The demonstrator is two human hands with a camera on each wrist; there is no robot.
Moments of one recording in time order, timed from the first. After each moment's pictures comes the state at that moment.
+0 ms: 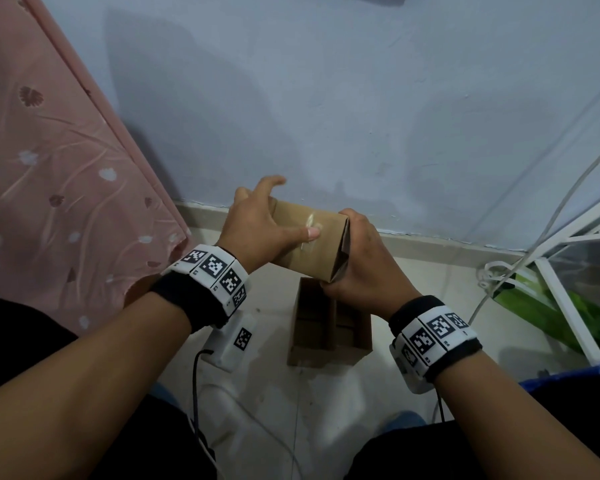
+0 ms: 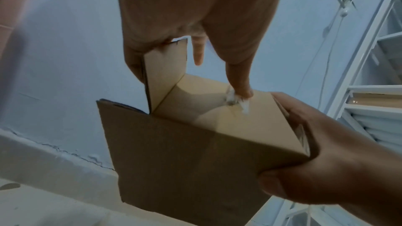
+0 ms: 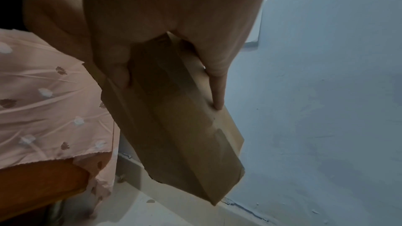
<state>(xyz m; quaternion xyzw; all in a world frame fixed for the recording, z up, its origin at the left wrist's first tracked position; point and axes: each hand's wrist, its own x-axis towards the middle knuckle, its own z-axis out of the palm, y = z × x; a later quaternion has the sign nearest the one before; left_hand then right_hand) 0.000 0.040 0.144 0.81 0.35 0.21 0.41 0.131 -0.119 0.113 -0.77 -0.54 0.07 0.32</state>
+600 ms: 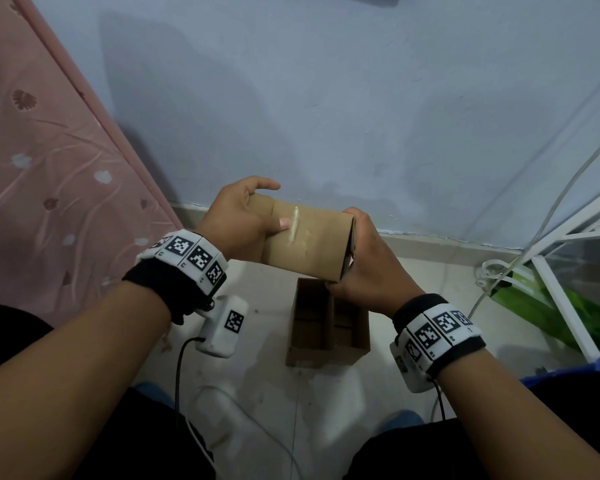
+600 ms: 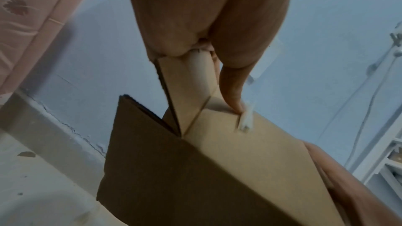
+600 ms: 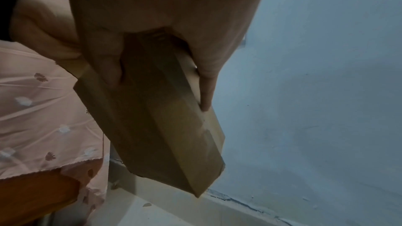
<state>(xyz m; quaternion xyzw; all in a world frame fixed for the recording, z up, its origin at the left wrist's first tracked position) -0.005 0.063 0.149 0.74 0.33 0.21 0.55 0.139 -0.124 0.116 -0.76 -0.52 0.12 0.36</state>
